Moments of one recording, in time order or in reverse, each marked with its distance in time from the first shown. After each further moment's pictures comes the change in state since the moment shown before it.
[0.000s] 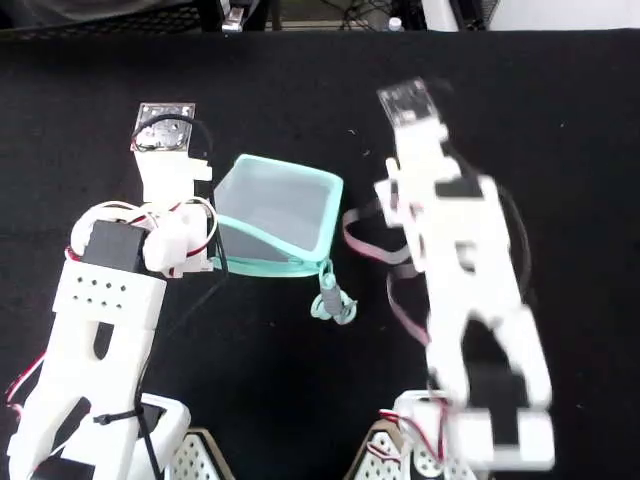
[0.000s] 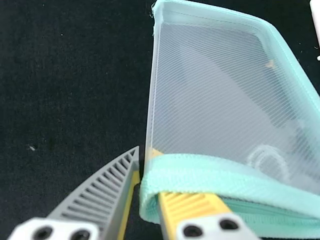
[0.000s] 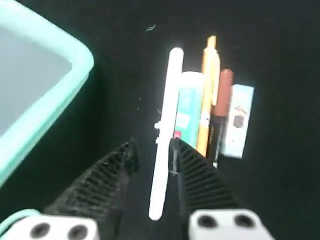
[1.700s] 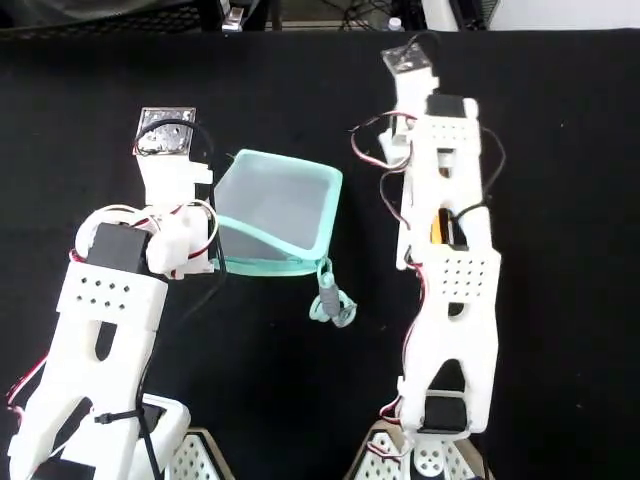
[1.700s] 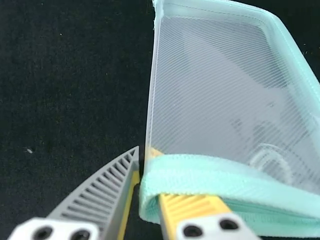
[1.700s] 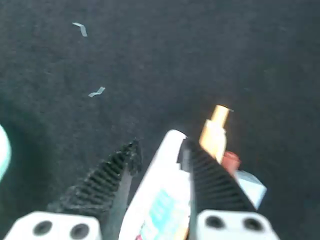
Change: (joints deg) left arm -0.2 0.0 3.1 -3.2 0.0; right arm 3.5 56.3 -70.2 21.0 0.1
